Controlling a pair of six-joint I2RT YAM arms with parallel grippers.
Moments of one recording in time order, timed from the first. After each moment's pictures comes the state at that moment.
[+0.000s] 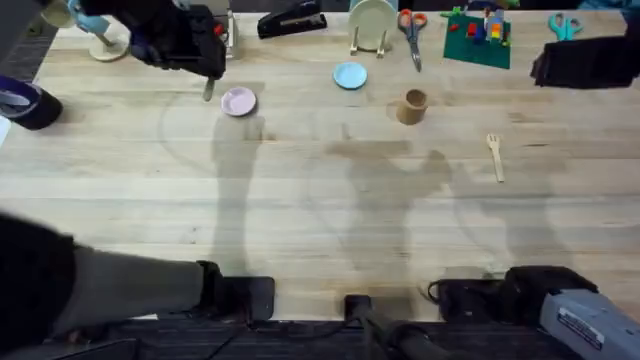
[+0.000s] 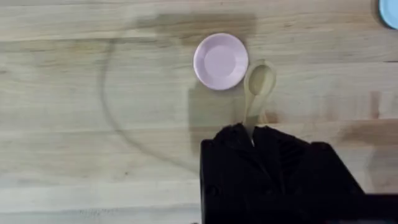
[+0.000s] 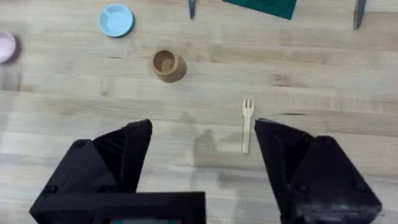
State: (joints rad) left arm 0.05 1.57 1.47 -1.09 0.06 0.04; right arm -0.01 0.95 1.36 -1.20 -0.06 -0.01
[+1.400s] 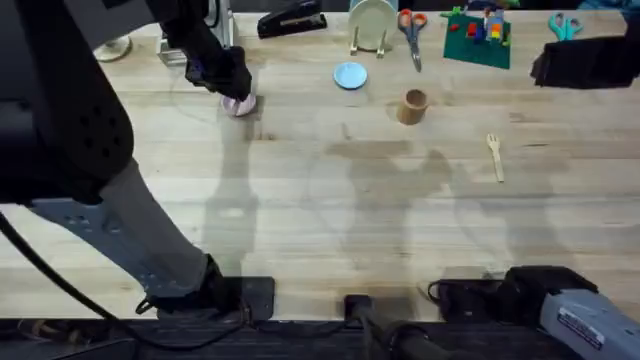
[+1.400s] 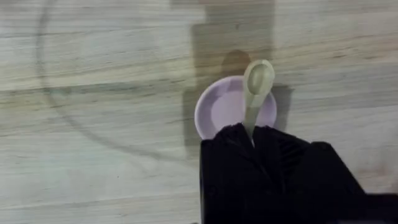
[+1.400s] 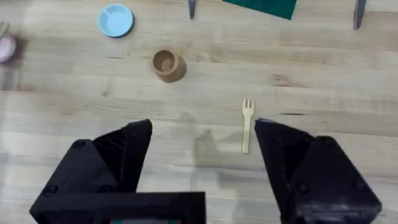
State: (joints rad) left arm 0.05 1.94 1.47 -0.87 0.09 0.07; right arm -0.01 0.95 1.36 -1.20 -0.06 -0.01
